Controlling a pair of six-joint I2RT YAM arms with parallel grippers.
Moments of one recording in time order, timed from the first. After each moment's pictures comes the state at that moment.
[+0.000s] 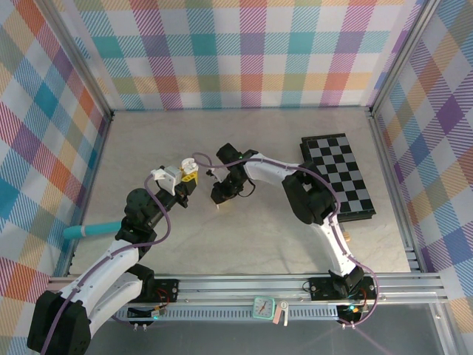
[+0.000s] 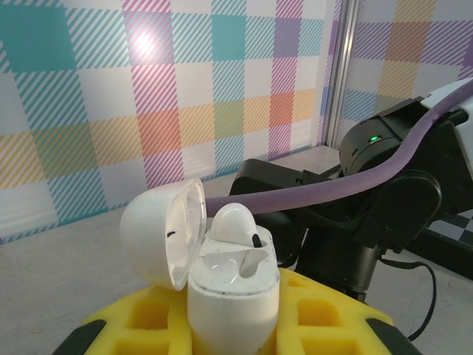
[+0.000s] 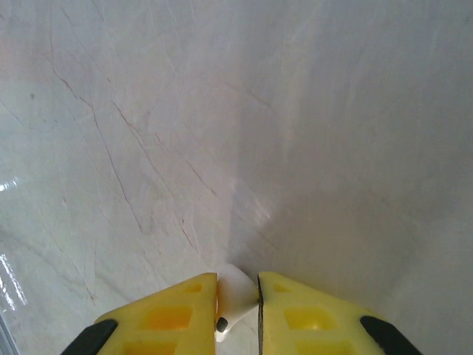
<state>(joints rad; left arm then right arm) -0.34 0.82 0.33 0.52 0.27 0.00 0.76 2.27 1.72 -0.72 -0.53 0.09</state>
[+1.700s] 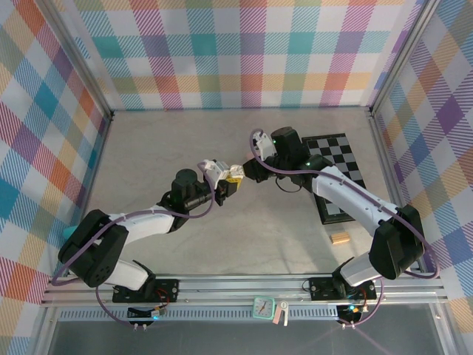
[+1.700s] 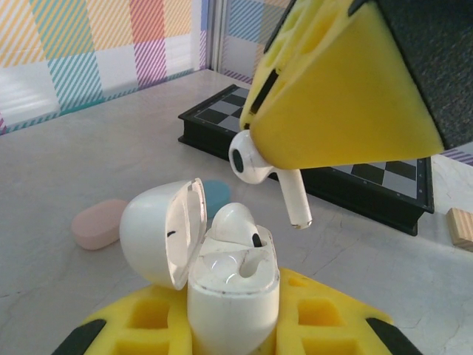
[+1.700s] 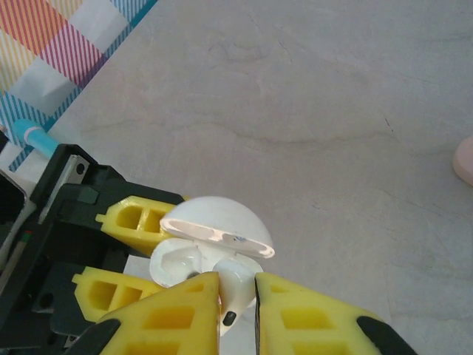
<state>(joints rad) -0.59 1.43 0.57 0.68 0.38 -0.03 0.62 1.47 1.19 -0.39 -0.37 0.20</state>
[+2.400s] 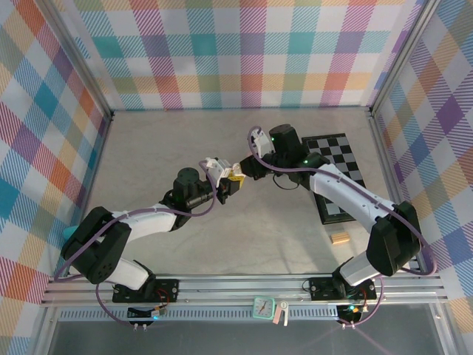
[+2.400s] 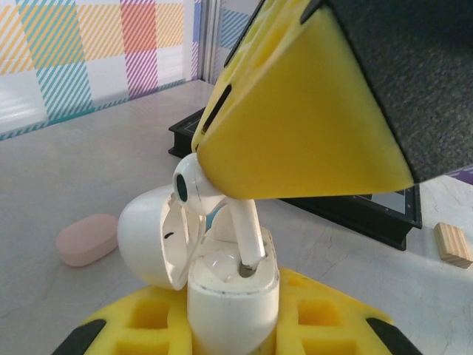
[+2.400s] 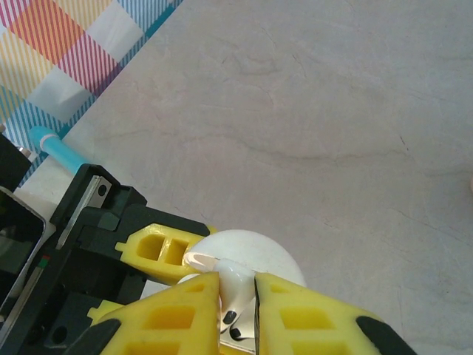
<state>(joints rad) -0.60 1.46 0.59 0.71 0.40 -0.06 0.62 1.50 1.22 -0.36 -0.40 0.20</state>
